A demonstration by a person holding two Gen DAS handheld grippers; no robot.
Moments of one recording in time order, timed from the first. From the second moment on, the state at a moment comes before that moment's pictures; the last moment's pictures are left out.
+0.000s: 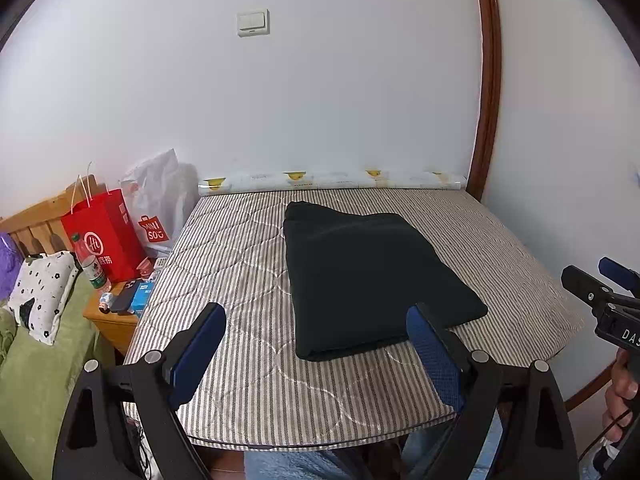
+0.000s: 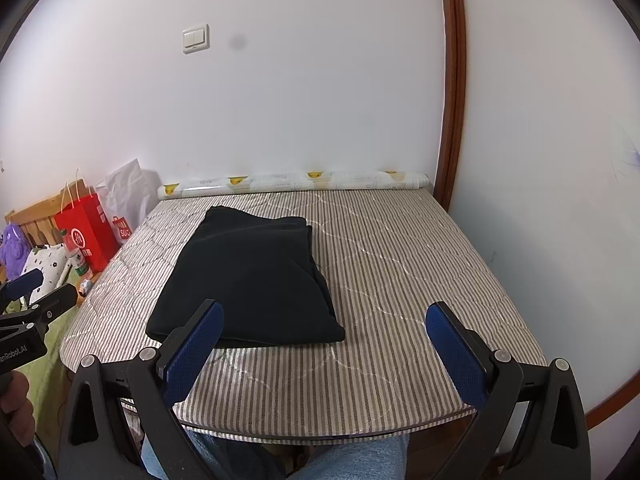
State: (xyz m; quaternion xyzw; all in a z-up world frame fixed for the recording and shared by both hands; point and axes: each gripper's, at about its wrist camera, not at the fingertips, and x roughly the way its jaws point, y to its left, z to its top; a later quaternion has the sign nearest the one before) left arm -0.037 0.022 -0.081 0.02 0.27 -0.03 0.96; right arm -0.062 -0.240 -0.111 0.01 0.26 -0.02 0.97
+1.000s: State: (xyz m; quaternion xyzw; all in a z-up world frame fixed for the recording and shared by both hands) left arm -0.037 0.023 -0.076 0.01 0.27 -0.03 0.96; right arm -0.066 -0.237 -0.104 0.01 0.25 -0.02 0.97
